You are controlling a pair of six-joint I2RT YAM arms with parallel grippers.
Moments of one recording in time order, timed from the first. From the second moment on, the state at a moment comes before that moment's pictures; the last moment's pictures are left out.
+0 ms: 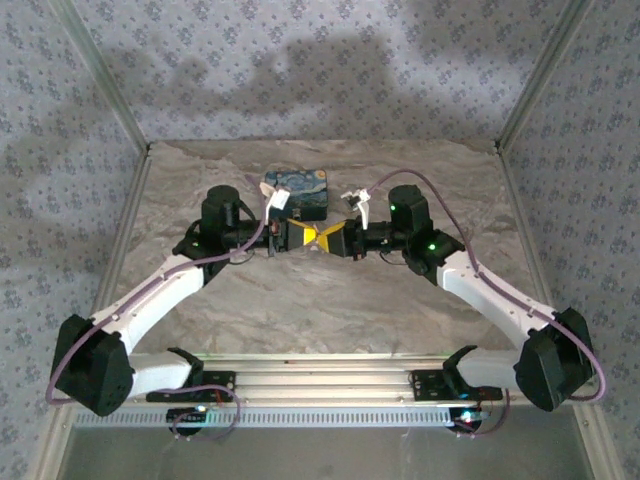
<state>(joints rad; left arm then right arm) -0.51 1.22 0.86 0.06 0.93 -0.48 0.57 1.24 0.92 -0.03 -0.82 0.37</state>
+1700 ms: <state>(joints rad) -0.58 1.37 1.27 -0.70 0.93 0.17 0.55 1.31 1.10 -0.31 -0.94 0.35</state>
